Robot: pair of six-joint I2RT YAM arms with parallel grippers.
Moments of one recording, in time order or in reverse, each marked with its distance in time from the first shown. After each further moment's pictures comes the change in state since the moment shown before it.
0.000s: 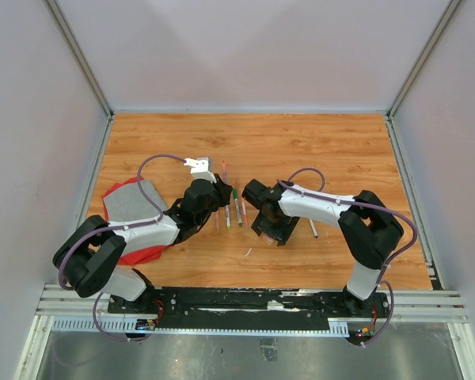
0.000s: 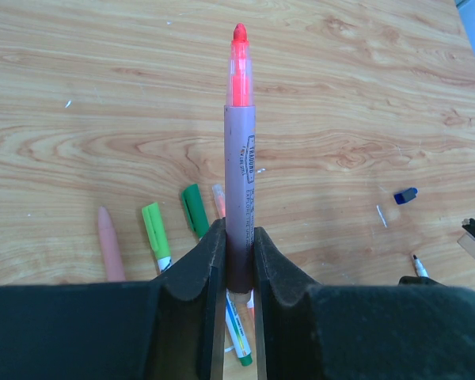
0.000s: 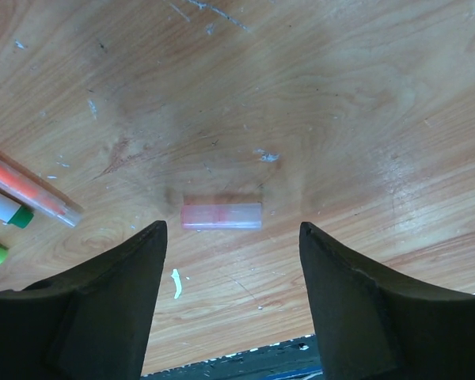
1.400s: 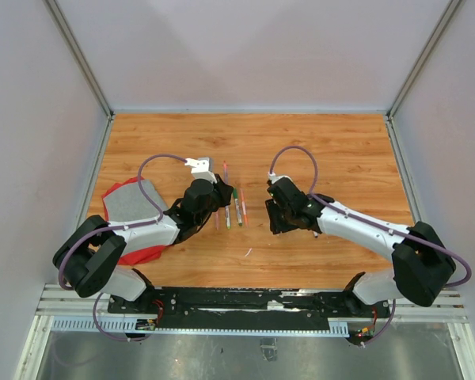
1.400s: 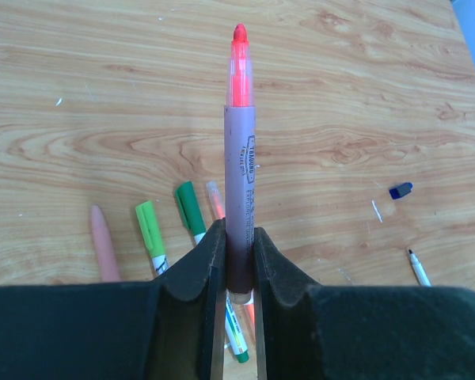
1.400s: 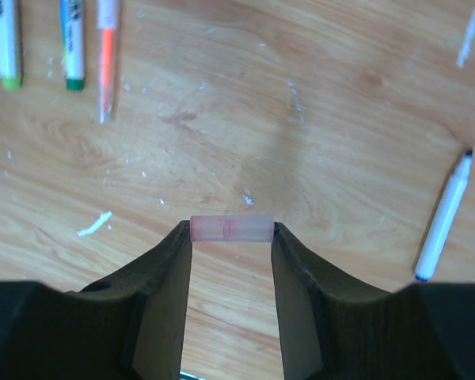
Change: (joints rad) left arm 0.000 0.000 0.000 0.000 0.020 0.000; right arm -0.066 -0.371 -0.281 0.378 -0.019 -0.875
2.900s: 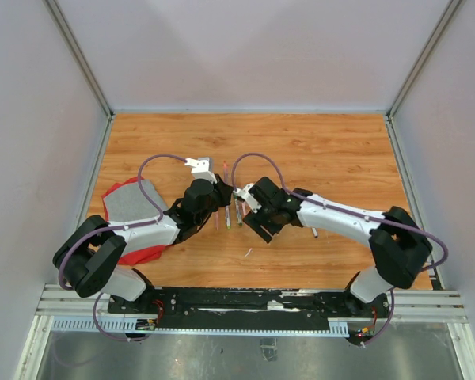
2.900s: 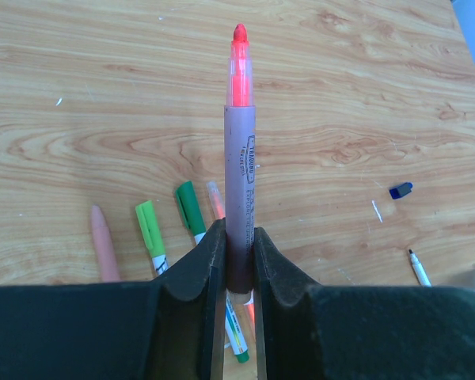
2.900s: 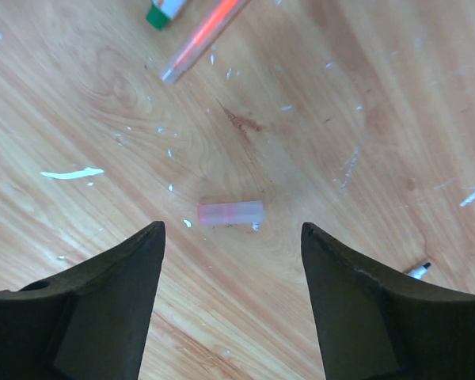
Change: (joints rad) left arm 0.000 0.000 0.000 0.000 0.000 0.000; right arm 0.079 0.219 0.156 -0.079 -0.105 -0.586
